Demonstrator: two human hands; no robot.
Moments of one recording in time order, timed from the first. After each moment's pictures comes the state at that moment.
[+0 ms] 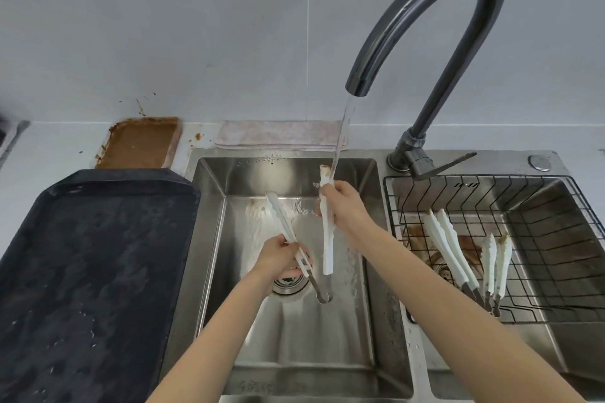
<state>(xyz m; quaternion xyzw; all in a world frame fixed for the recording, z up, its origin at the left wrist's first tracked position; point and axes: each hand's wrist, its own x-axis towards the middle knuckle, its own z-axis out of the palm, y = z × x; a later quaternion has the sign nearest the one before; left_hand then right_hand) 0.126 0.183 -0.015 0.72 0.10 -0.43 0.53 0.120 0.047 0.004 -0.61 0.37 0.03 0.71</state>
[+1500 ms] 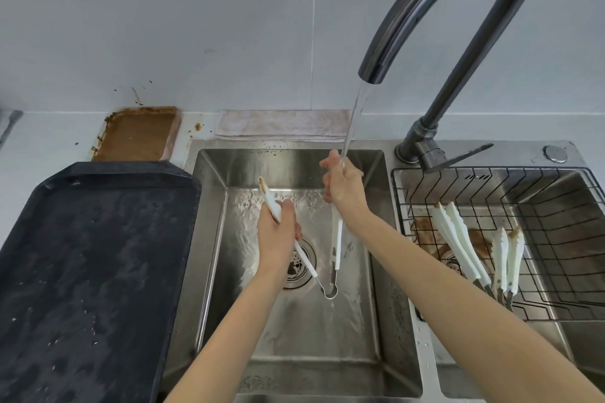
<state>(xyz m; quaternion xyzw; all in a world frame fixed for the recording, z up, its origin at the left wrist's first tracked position) 0.131 0.170 -0.003 0.70 0.10 -0.19 0.68 0.143 0.054 0.005 -0.67 0.32 -0.08 0.67</state>
